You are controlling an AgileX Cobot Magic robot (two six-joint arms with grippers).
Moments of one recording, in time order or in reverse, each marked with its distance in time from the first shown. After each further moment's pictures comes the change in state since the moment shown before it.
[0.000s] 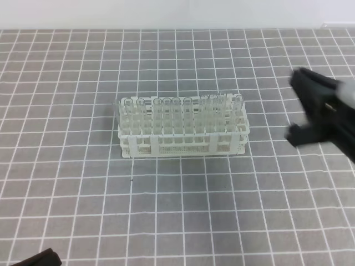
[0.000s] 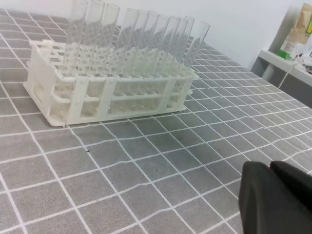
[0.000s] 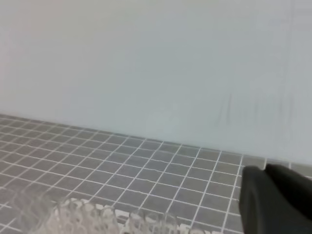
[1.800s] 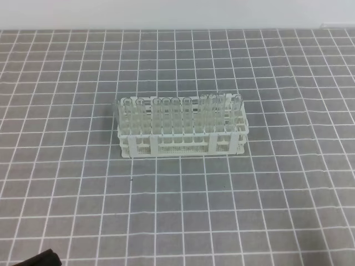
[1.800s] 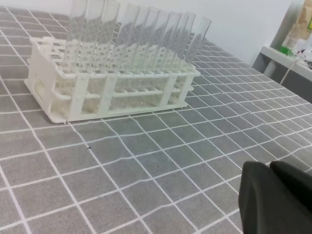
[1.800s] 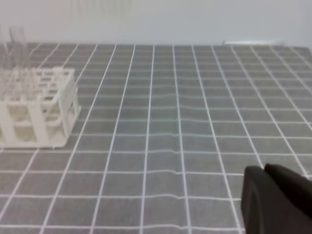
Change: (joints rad) left arm 0.000 -0.002 0.001 0.004 0.014 0.000; right arm -0.492 -1.178 0.540 0.169 0.864 -0.200
